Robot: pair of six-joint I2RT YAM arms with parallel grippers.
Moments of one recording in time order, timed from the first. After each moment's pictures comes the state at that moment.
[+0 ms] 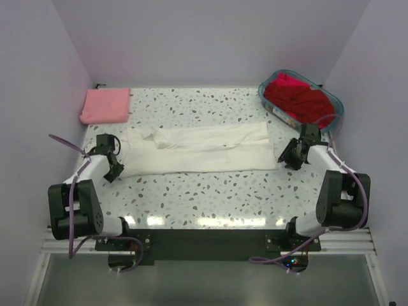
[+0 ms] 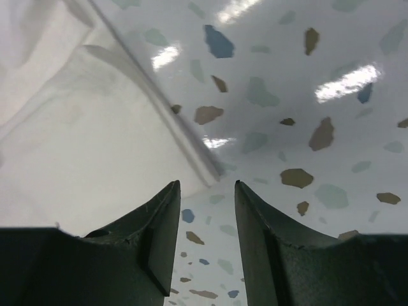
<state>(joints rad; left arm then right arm) 0.18 1.38 0.69 -0.50 -0.34 -0.76 -0.14 1.48 0.84 -0.47 -0.07 0.52</state>
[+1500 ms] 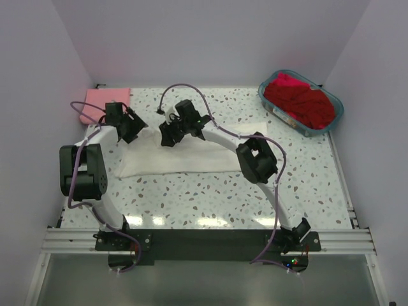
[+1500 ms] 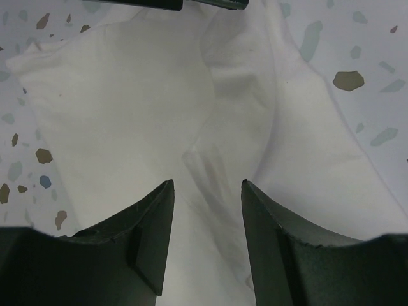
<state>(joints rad) 0.08 1.76 1.10 -0.17 0.12 -0.76 0.75 2.44 2.05 -0.27 -0.47 -0.02</state>
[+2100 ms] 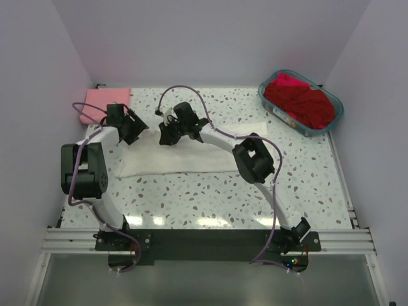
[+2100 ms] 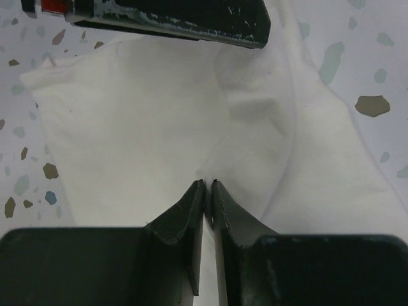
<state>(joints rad) 0.07 1.78 1.09 -0.14 0.12 -0.75 0.76 2.51 2.09 -0.20 -0.52 0.01</state>
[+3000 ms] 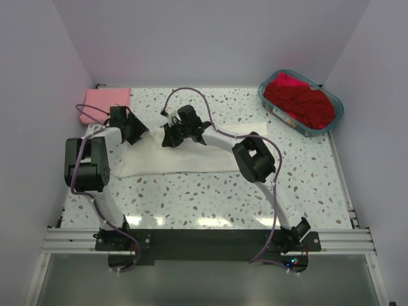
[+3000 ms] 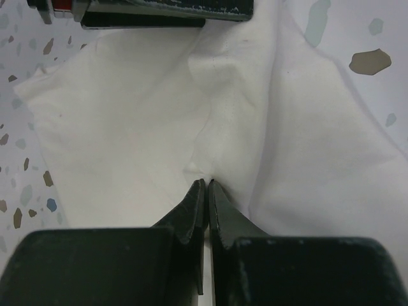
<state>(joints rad) 0.07 1.86 1.09 -0.06 0.10 -0.75 0.73 2.50 1.98 -0.08 -0.52 0.15</state>
